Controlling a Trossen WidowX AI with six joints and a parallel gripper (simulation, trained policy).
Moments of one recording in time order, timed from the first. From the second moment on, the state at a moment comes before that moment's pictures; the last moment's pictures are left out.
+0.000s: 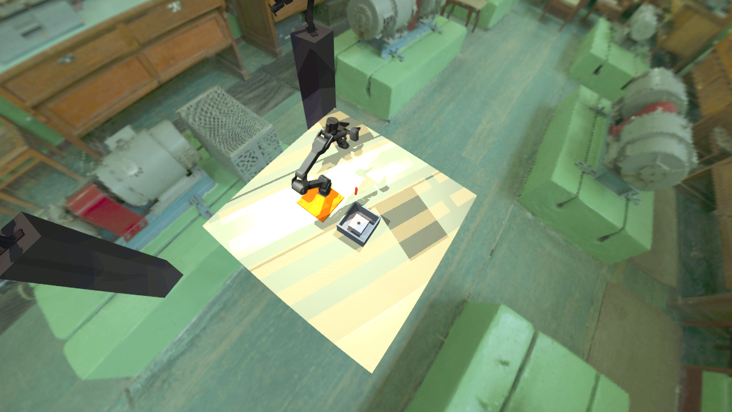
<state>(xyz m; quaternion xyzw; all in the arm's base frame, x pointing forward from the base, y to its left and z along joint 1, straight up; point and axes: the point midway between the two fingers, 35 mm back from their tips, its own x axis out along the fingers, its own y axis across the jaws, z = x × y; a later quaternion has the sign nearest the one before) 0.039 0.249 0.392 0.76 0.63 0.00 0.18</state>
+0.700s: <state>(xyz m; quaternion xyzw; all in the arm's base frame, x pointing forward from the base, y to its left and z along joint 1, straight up) 0.105 0.222 0.312 0.69 0.54 -0.04 0.47</state>
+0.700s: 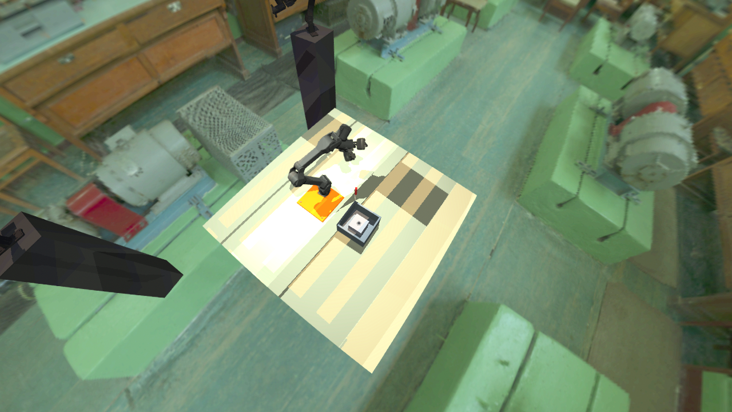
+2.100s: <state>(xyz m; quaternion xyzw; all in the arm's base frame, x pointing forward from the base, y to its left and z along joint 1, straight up) 0.177 0.125 0.100 0.31 0.61 -0.28 0.68</state>
